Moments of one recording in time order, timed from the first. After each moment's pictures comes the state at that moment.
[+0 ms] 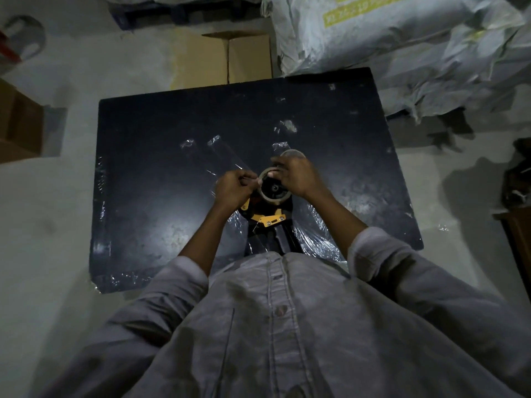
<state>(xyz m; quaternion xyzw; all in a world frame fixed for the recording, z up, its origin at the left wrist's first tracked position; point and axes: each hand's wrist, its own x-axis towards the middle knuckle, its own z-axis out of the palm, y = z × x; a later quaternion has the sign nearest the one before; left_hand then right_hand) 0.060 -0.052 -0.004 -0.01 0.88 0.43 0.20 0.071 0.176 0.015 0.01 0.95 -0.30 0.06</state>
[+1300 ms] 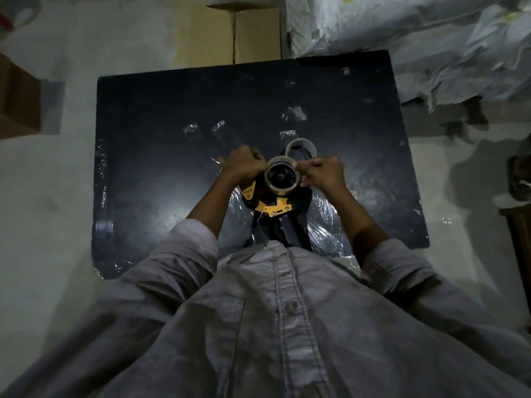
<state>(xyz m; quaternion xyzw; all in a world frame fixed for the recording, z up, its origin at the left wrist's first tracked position) 0.014 -0.030 0.024 0.02 0.90 0.30 0.31 0.099 0.199 0.021 0.33 0.75 -0.57 0.11</state>
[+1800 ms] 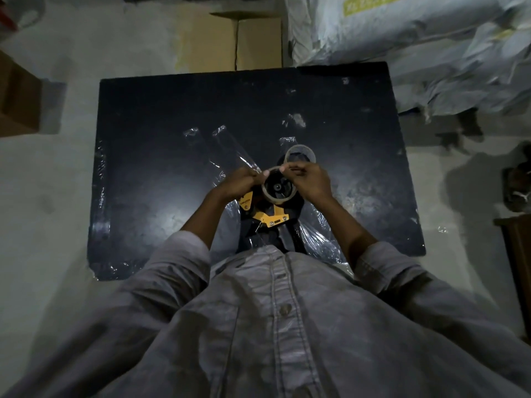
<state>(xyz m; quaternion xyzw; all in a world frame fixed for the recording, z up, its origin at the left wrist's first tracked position) 0.043 -0.058 0.008 0.04 0.78 0.47 0.40 0.100 0.177 0.005 0.18 0.87 -0.45 0.08</state>
